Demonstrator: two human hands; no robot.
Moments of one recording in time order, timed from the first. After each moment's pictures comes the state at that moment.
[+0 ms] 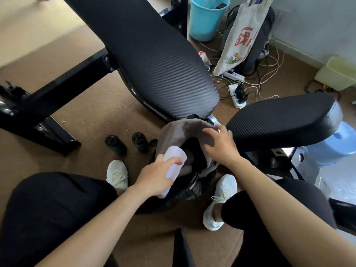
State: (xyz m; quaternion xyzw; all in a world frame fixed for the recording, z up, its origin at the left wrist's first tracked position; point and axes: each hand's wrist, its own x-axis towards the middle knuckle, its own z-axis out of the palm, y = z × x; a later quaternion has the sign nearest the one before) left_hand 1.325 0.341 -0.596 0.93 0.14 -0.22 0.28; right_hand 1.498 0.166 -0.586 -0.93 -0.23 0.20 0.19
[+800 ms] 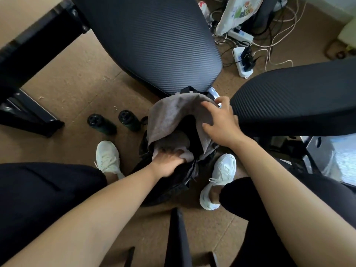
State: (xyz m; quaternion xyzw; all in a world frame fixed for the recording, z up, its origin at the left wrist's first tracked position) left_hand 1.381 0.315 -0.753 0.92 -0.07 -0.37 0.11; right_hand 1.531 0.173 -0.607 -0.93 -0.23 0.24 0.17
